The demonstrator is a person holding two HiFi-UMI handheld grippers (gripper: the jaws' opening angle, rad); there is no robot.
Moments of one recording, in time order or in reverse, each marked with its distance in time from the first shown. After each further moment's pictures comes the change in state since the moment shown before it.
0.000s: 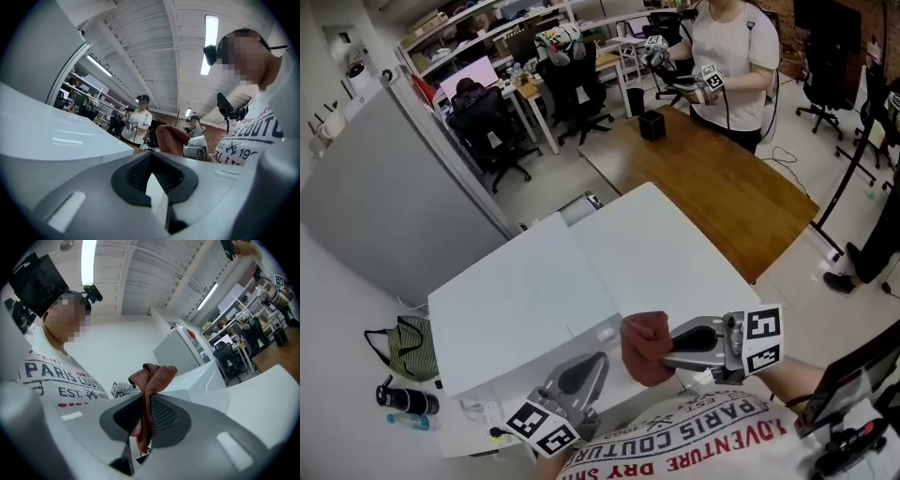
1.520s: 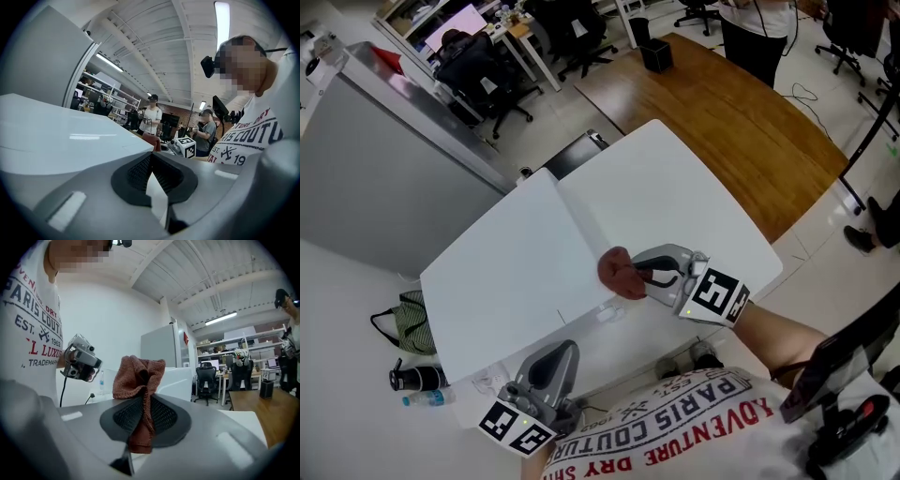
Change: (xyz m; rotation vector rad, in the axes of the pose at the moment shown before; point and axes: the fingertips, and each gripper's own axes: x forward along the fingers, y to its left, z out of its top) left arm -0.017 0.036 0.004 -0.018 0.105 0.182; right arm 0.046 -0.147 -0.019 -0.386 0.136 -0.284
